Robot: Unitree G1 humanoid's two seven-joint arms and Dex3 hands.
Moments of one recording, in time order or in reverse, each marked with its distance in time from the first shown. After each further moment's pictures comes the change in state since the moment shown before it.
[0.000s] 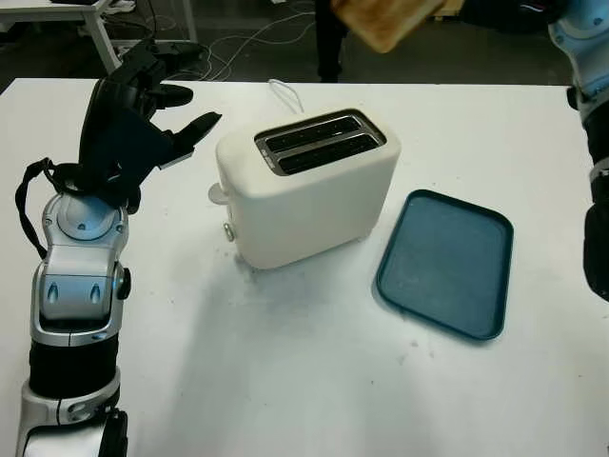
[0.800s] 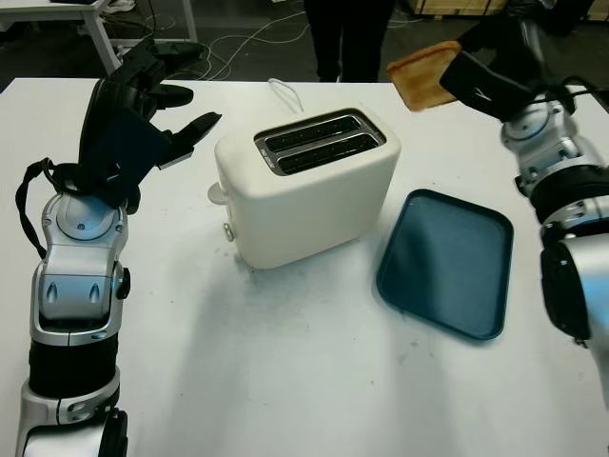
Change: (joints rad) left arm 0.000 0.000 0.004 0.013 -0.014 -0.008 -0.002; right arm 0.197 0.155 -0.072 0.157 0.096 0.291 -0.264
